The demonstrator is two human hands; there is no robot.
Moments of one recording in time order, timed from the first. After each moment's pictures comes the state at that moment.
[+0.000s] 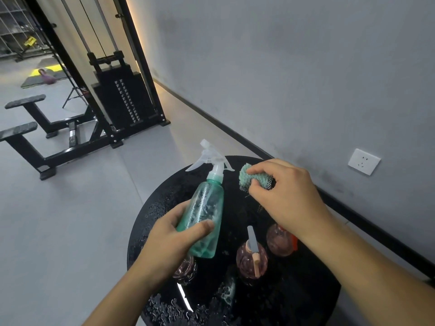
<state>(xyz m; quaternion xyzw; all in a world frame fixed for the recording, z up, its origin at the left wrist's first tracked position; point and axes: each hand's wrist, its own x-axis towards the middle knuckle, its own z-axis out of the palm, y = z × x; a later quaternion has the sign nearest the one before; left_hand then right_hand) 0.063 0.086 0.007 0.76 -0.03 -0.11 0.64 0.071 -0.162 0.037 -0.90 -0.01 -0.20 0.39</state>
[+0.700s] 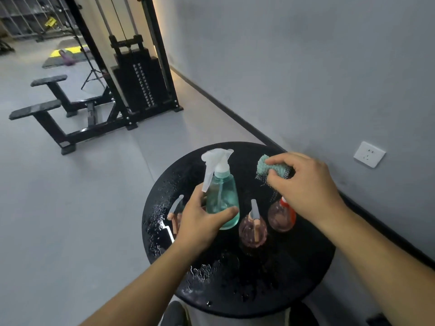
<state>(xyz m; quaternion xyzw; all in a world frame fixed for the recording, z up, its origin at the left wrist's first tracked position) 0.029 0.059 -0.036 0.79 -0.02 -0.02 0.61 0.024 -0.170 0.040 -0.90 0.00 -0.19 0.40</state>
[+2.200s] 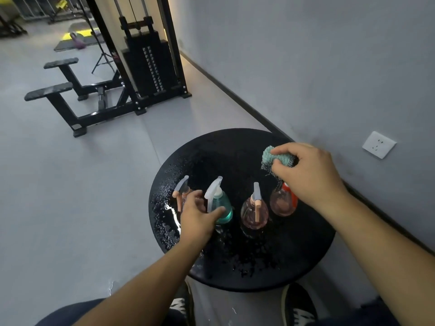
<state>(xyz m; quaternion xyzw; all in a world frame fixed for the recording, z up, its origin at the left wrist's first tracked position) 0.016 0.069 -0.112 0.83 0.15 0.01 0.53 0.017 -0.177 0.029 -0.91 0.00 -0.16 0.38</state>
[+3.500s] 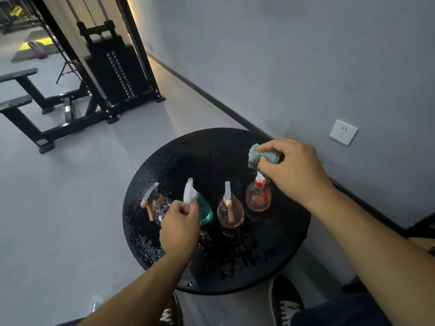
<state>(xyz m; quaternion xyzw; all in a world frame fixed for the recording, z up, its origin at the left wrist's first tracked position) 0.003 0.022 -0.089 0.88 0.25 0.05 0.41 0.008 -0.220 0.020 -0.90 0.04 -0.18 0.39</state>
